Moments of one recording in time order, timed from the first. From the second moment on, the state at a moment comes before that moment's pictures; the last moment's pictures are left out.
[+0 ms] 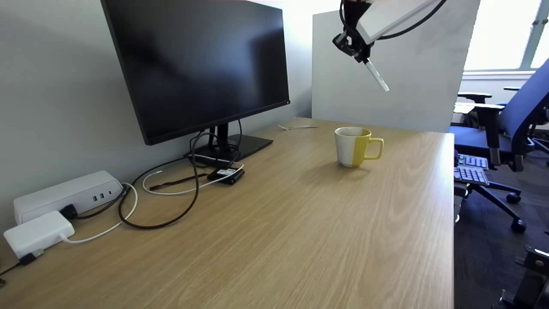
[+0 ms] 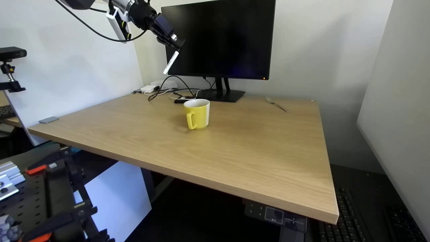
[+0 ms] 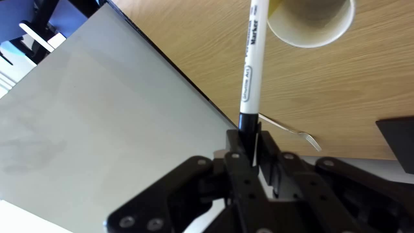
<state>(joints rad) 0.28 0.04 0.09 -2.27 -1.16 2.22 1.39</state>
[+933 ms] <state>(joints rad) 0.25 0.22 0.10 -2.24 -1.51 2.20 1.76</state>
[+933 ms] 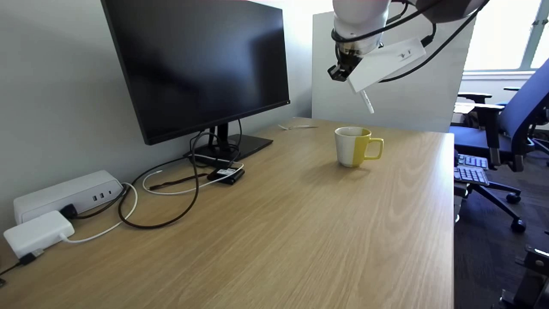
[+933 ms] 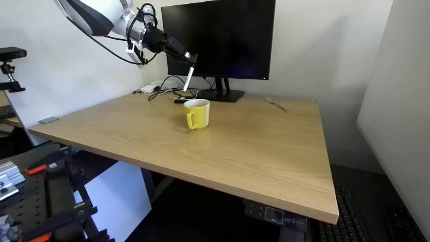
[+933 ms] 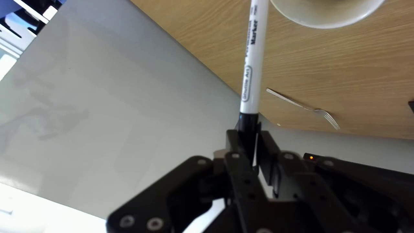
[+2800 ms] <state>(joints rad) 0.19 0.48 0.11 -2.11 -1.78 2.20 2.14</state>
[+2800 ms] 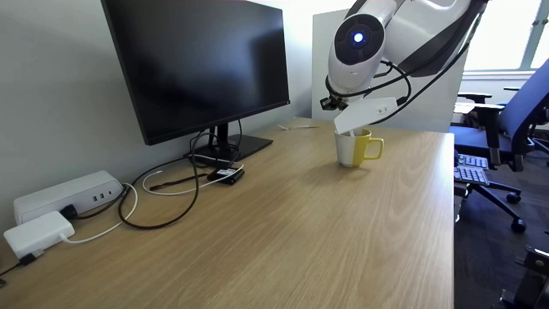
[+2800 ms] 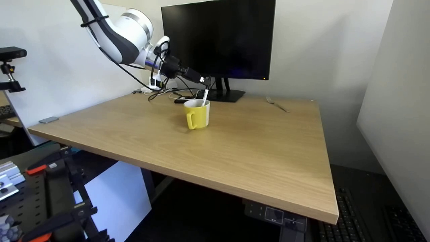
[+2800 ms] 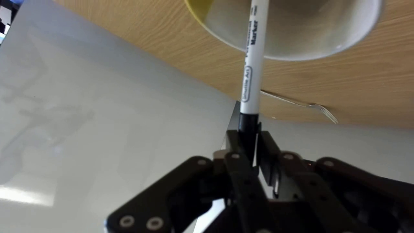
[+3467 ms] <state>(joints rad) 0.18 0.53 0.12 -2.07 -1.79 2.21 2.14</state>
